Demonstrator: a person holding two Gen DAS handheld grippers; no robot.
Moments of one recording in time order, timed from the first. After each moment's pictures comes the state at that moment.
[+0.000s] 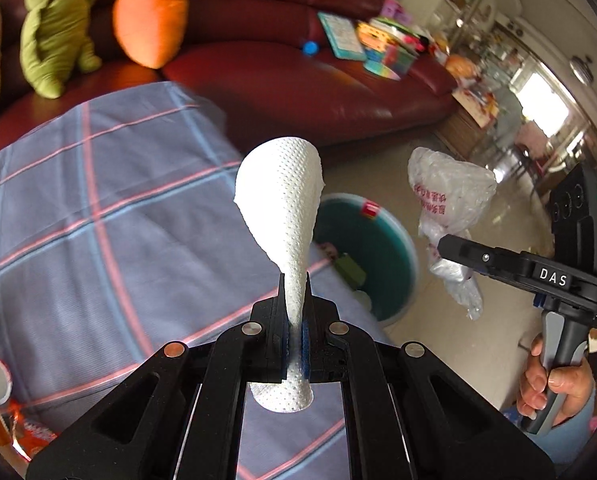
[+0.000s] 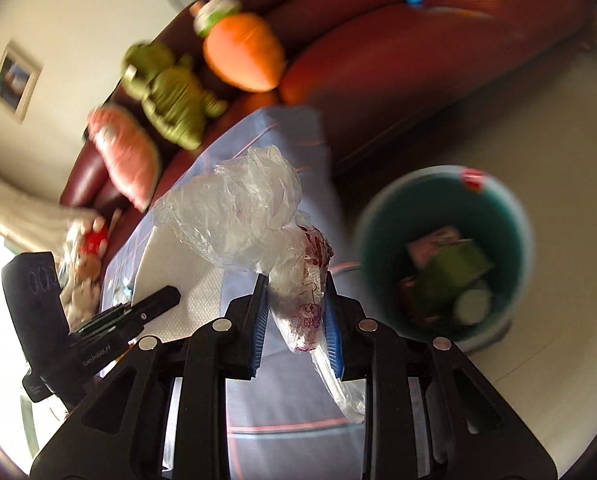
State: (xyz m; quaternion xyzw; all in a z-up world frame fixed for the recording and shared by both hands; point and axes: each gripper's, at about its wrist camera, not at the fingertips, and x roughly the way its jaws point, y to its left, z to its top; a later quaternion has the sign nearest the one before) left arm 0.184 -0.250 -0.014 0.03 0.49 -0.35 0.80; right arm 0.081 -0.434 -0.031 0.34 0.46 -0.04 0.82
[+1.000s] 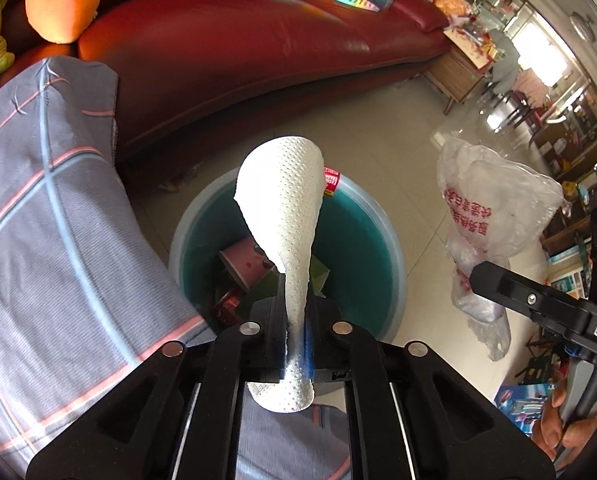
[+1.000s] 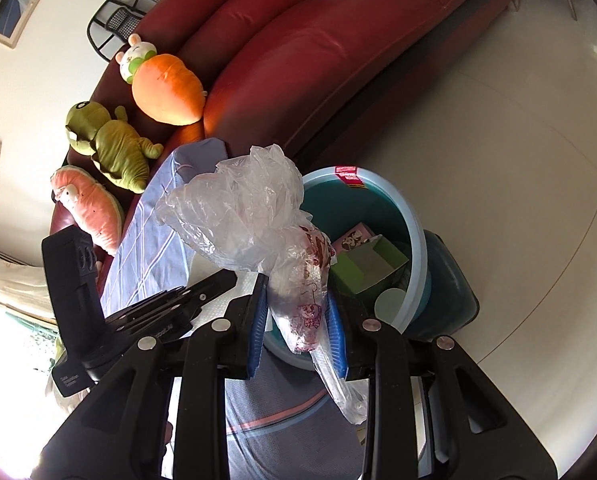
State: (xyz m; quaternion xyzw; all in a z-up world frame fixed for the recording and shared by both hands) left arm 0.214 -0.430 -0.108 0.09 0.55 -0.36 0.75; right arm 0.043 -0.536 -0.079 0.41 0.46 -0.10 0.78
